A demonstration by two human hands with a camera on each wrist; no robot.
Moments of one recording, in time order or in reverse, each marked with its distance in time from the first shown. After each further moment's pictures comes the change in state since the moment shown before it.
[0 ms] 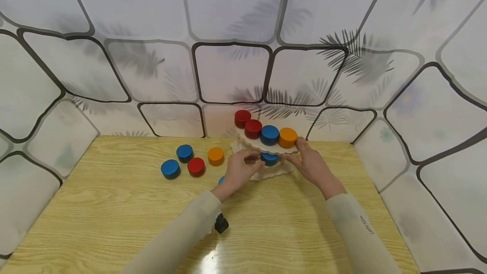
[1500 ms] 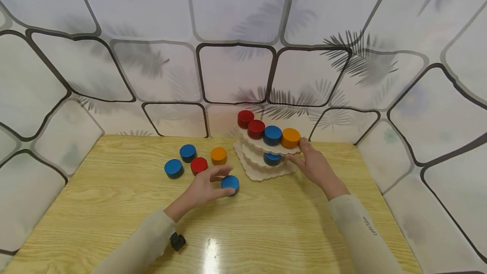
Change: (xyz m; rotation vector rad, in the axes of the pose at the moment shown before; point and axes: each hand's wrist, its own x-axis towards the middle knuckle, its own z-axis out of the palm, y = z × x) left_hand -0.064 -0.034 -0.102 -0.048 -0.329 -0.051; right_hand -0.004 -0.004 -0.003 0.017 -0.090 0.087
